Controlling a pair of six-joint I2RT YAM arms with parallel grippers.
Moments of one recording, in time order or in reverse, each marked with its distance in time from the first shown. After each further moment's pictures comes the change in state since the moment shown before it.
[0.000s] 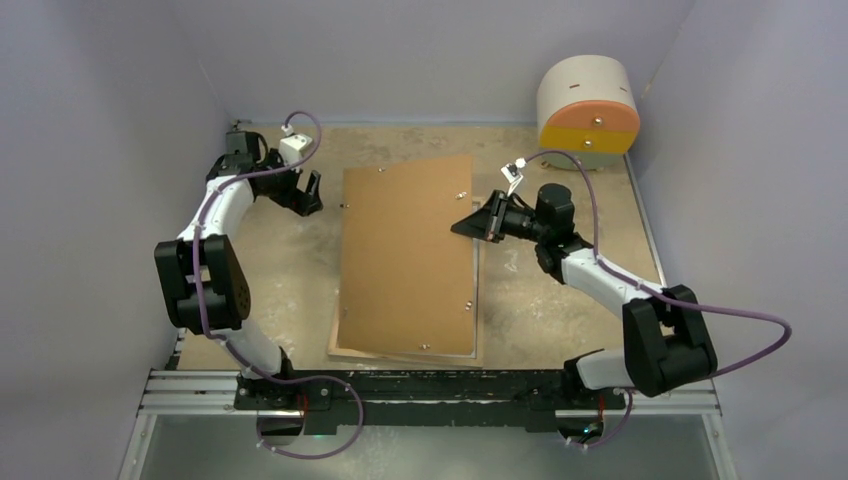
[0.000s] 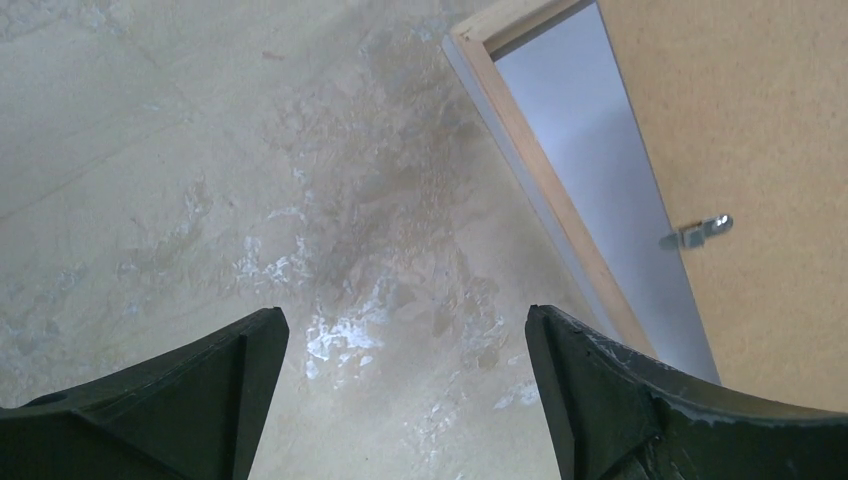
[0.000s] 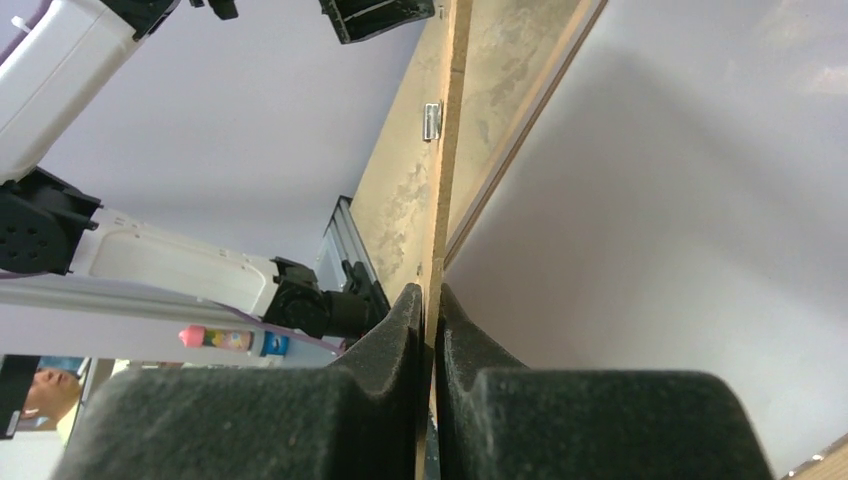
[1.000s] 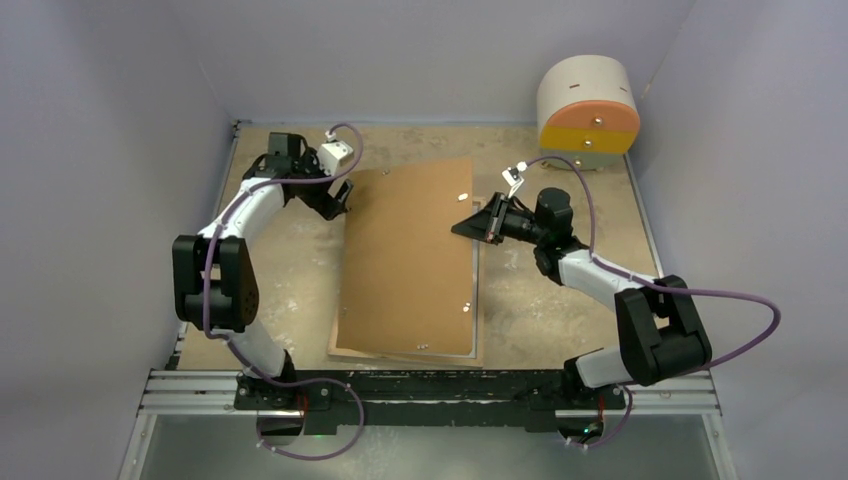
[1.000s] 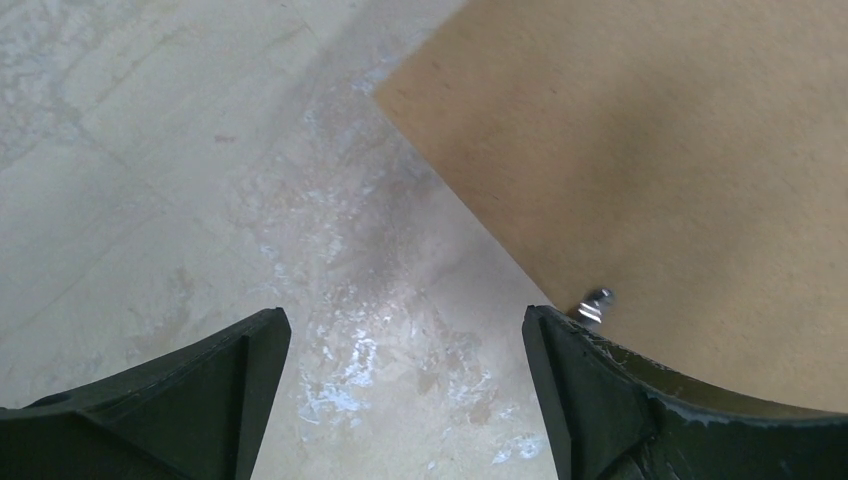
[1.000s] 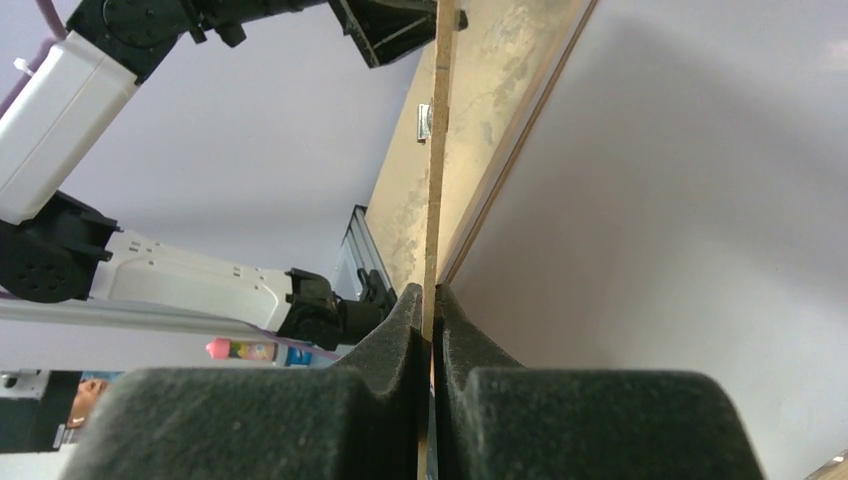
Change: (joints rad) left arm -0.196 0.003 -0.024 0.101 -0.161 0.021; right arm -0.009 0.060 -0.036 0.133 -0.021 0.096
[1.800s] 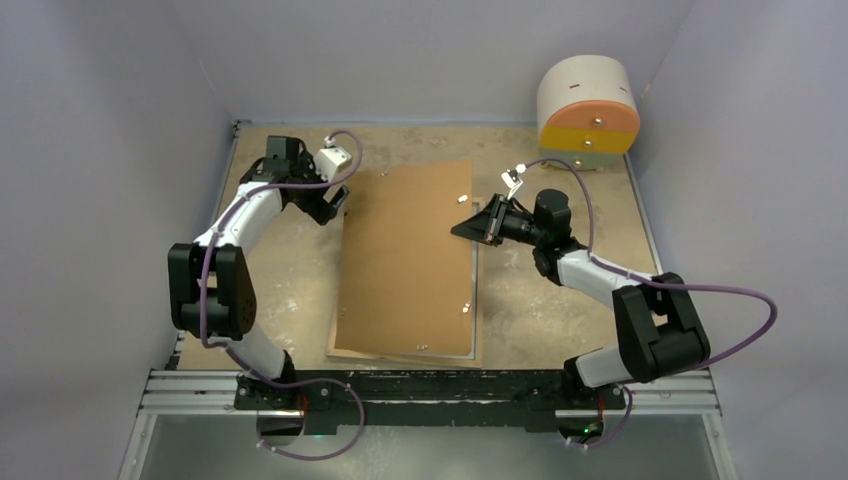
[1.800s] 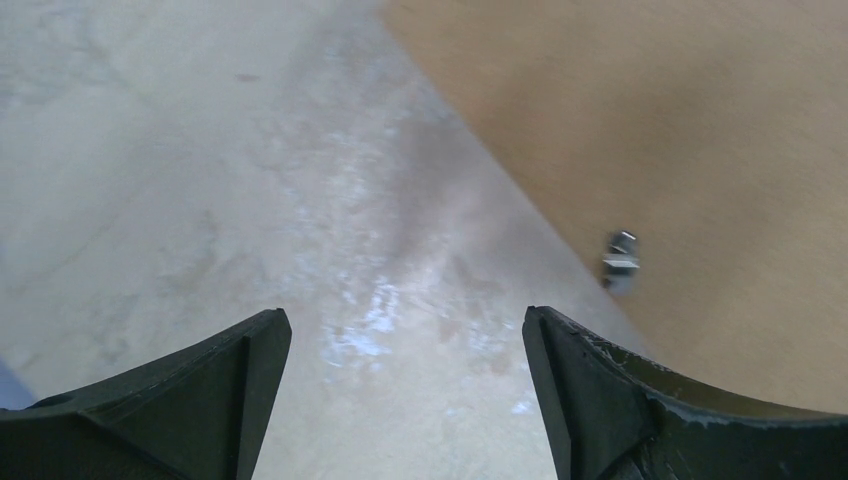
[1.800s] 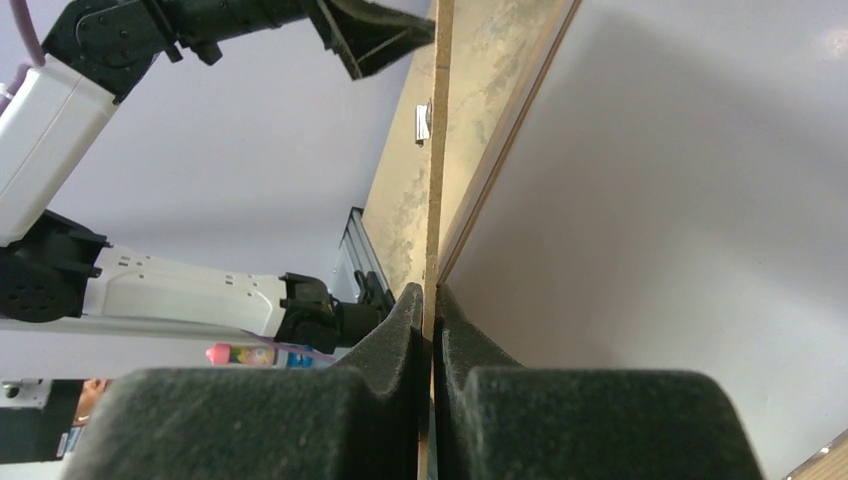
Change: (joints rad) left arm -0.012 -0.056 -0.055 -0.069 -0.091 0.071; right arm 0.000 0.015 -0.011 0.000 0.020 0.004
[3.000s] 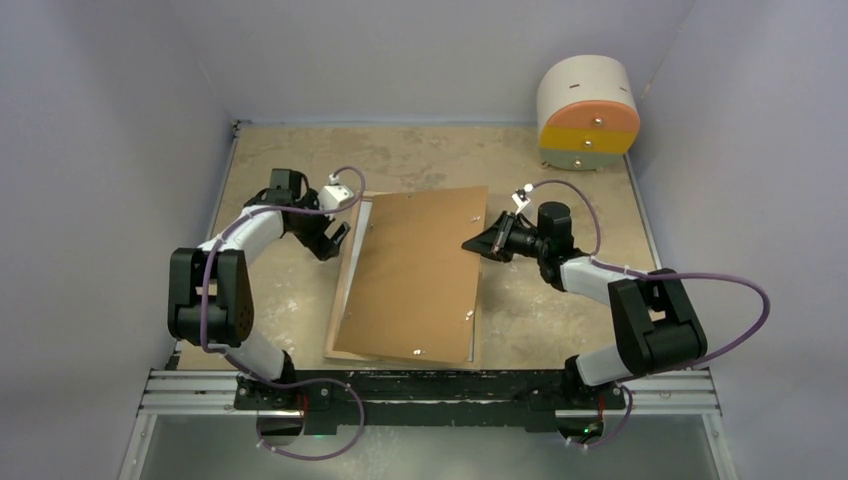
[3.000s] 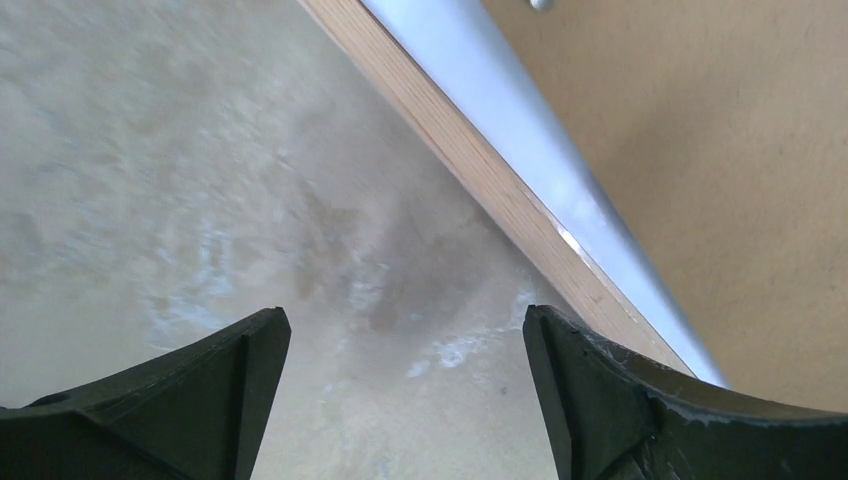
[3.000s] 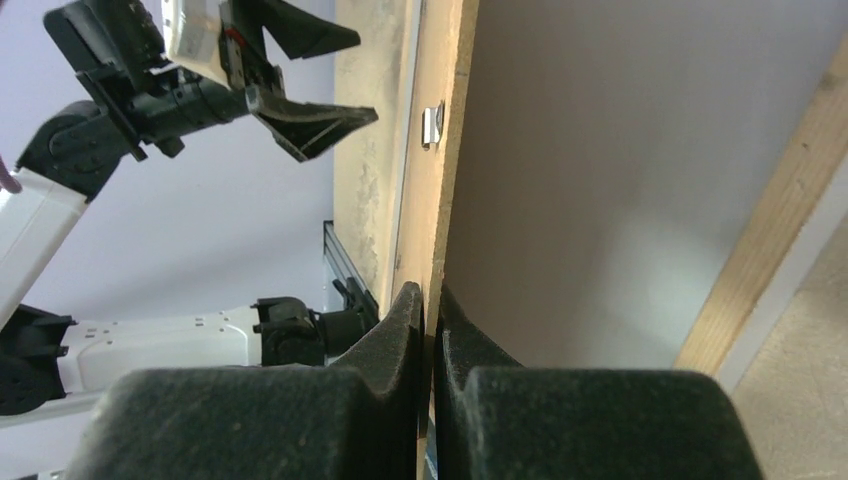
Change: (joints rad) left arm 0.021 -0.037 -0.203 0.034 0.077 0.048; right arm -0.055 0.030 -0.083 -0.103 0.047 0.018
